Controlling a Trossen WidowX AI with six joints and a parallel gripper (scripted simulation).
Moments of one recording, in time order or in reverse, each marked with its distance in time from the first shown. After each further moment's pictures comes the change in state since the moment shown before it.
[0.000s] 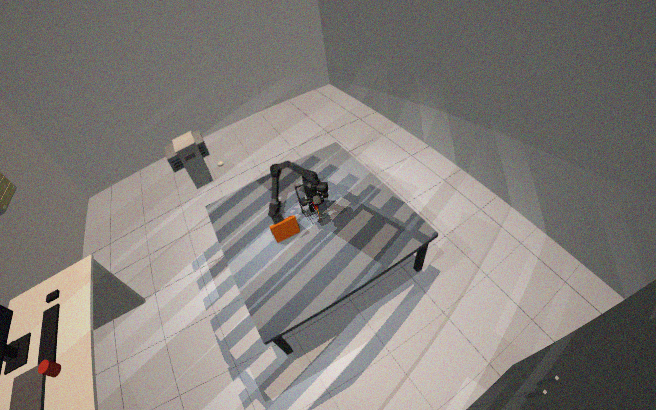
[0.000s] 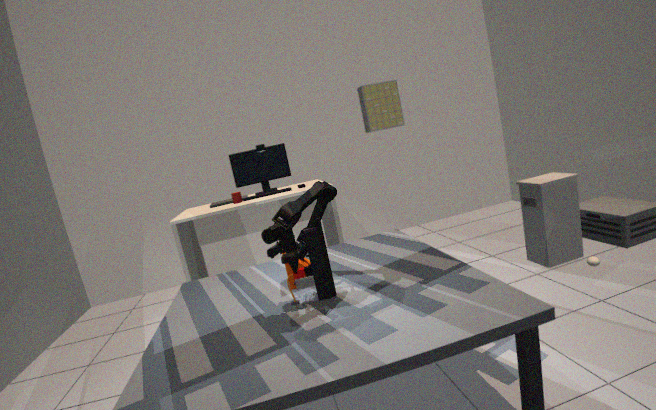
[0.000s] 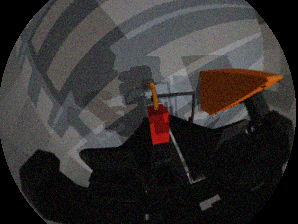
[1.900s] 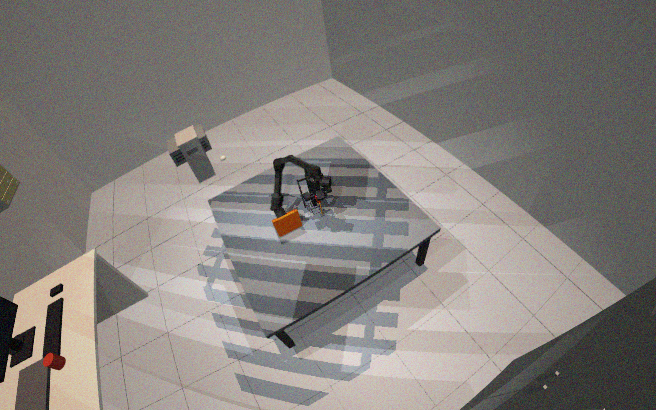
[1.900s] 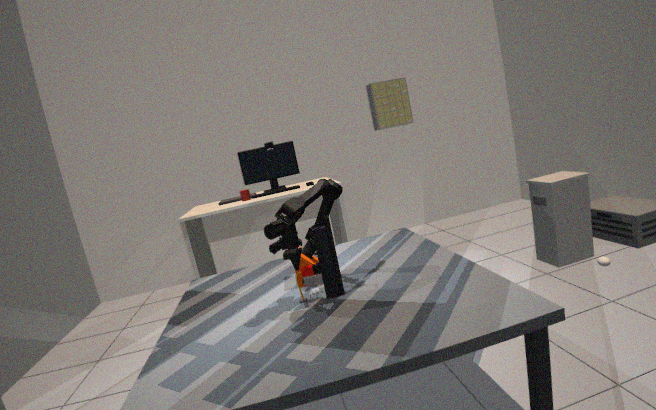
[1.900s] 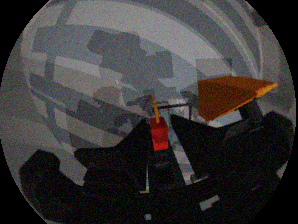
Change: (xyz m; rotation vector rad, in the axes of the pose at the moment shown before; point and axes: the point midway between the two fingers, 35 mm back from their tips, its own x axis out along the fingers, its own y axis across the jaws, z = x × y) arm -0.013 0.000 0.023 0.002 -0.041 0.007
